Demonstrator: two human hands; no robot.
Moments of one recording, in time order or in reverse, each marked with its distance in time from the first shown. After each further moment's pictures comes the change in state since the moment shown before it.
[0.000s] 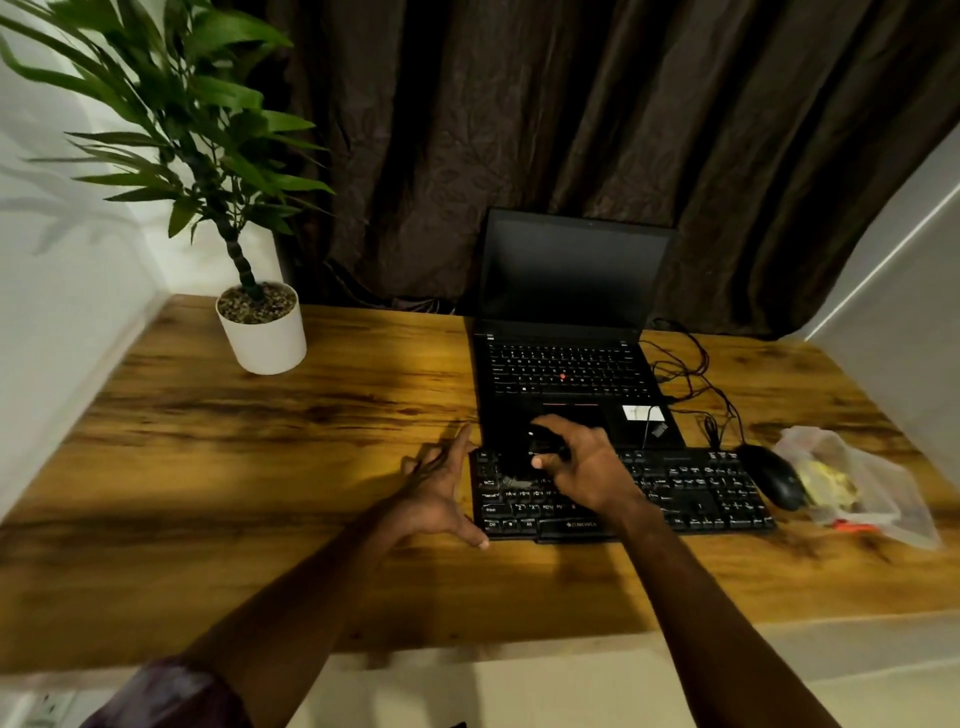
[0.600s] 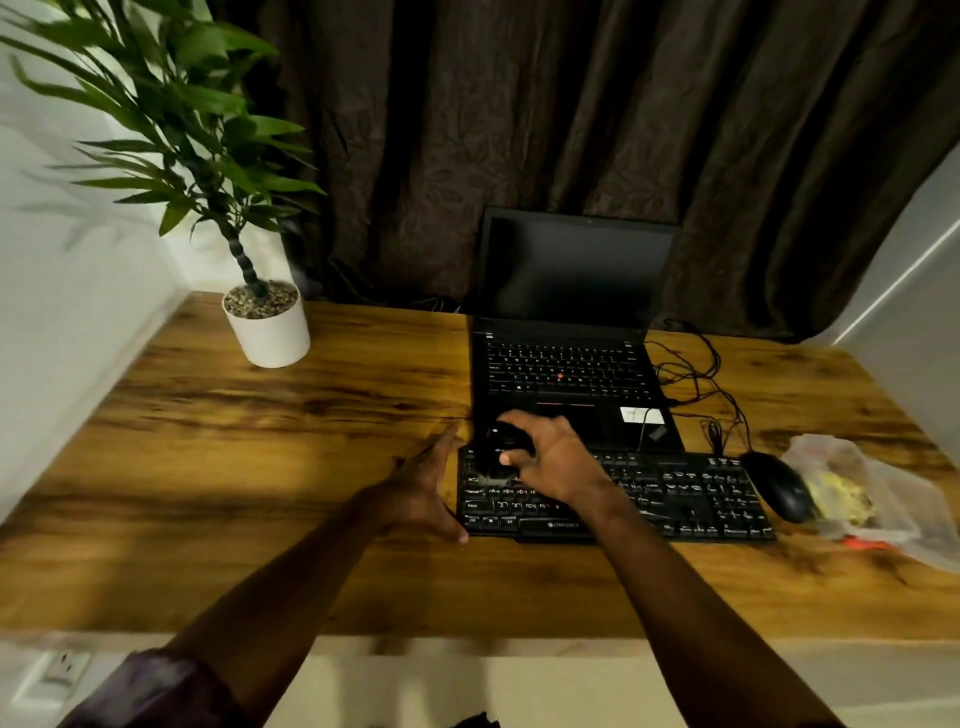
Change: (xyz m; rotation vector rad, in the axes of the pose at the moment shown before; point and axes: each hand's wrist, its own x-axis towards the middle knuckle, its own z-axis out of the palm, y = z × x) left_hand -0.003 0.007 -0.001 -0.176 -0.046 -0.059; right_hand 0.015 -0.007 0.000 -0.025 -0.106 -0.111
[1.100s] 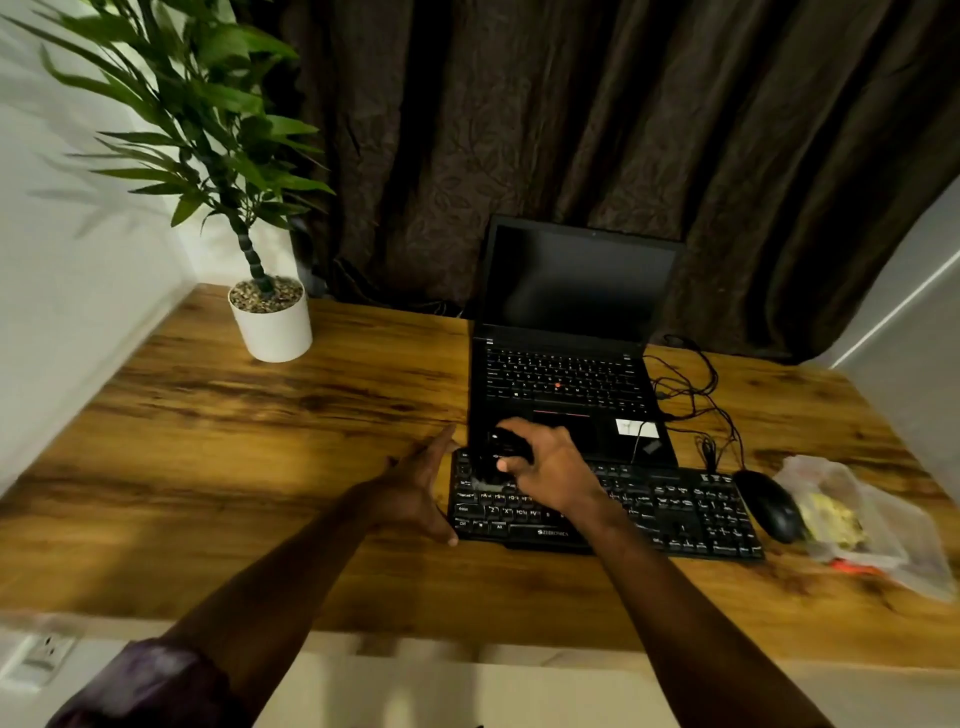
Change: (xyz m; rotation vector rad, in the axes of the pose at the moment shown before) left_hand -0.003 0.003 -0.002 -0.036 -0.032 -0.001; right_hand -0.011 -0.004 -0.009 0.001 -0.003 0.015
